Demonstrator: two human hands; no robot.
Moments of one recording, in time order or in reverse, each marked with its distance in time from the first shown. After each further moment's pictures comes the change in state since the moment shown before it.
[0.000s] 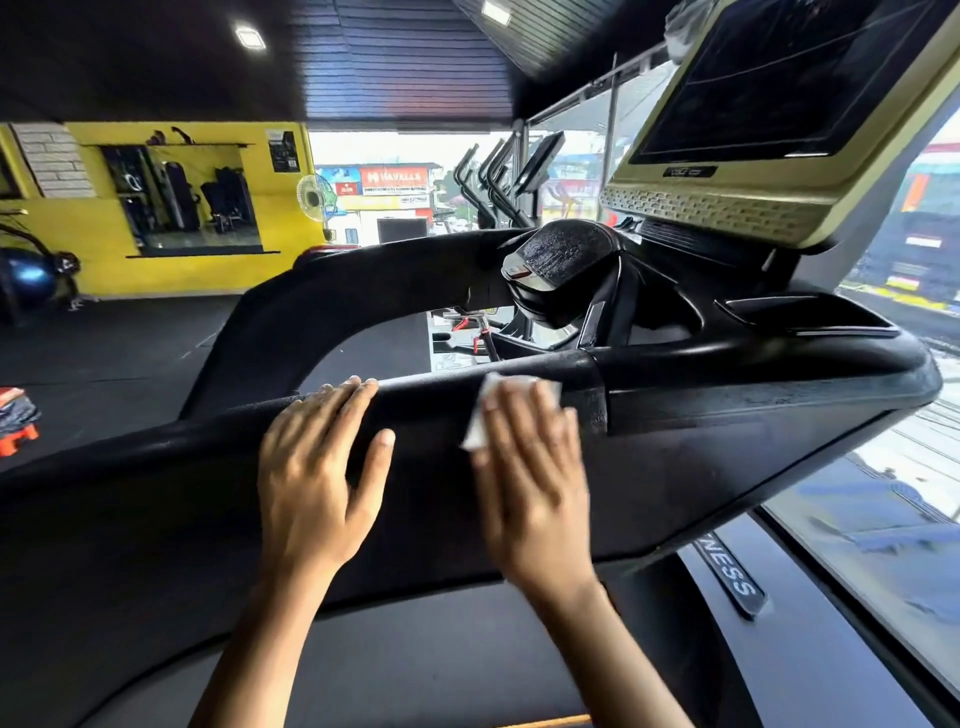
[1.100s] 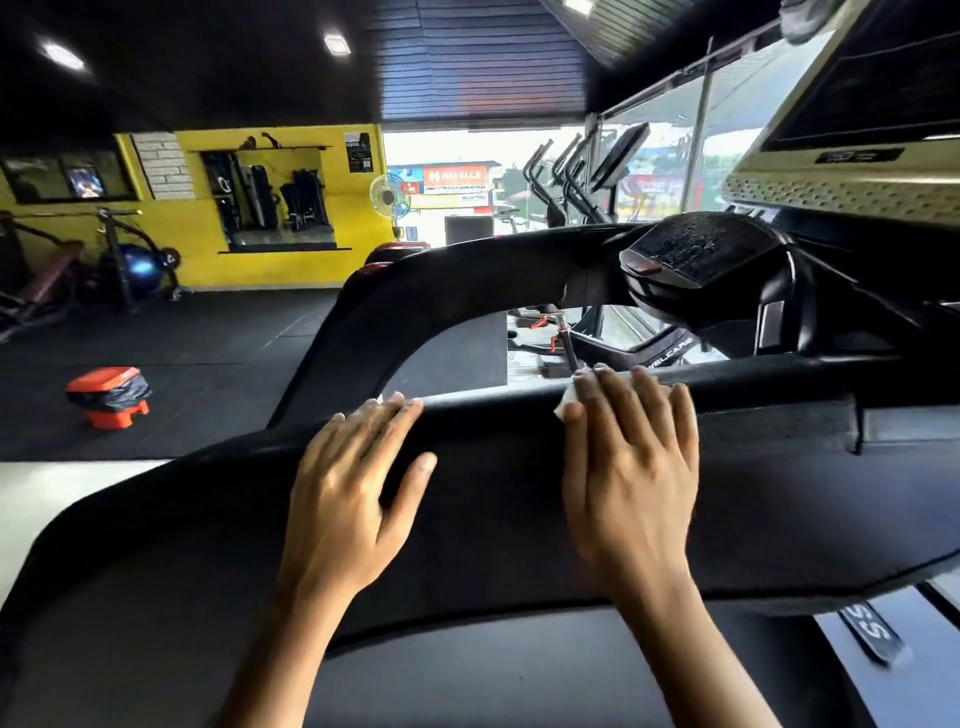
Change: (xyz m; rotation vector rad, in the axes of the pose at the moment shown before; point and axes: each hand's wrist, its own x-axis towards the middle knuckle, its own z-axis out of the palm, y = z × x) left_hand -0.024 -0.108 -0.061 0.048 -0.127 0.008; right_hand 0.031 -0.085 0.052 -0.261 -0.054 0.095
